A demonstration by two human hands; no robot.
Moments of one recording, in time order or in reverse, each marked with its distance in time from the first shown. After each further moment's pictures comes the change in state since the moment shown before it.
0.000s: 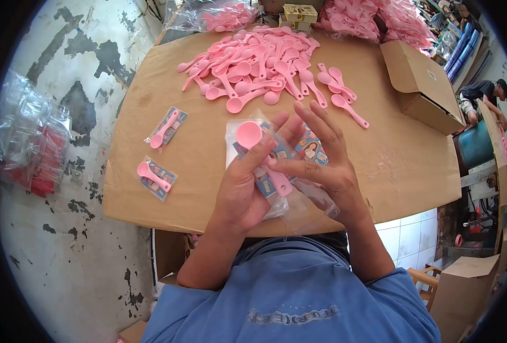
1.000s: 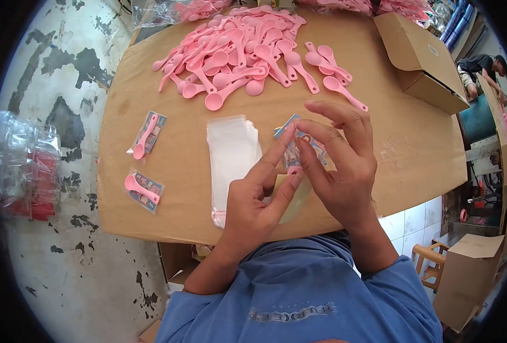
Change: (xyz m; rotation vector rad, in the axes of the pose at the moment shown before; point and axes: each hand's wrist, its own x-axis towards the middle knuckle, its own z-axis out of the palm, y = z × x) left_hand -0.008 -0.020 -0.007 1.096 0.089 0.111; right_hand 0.008 0.012 -0.003 -0.334 0.258 0.116
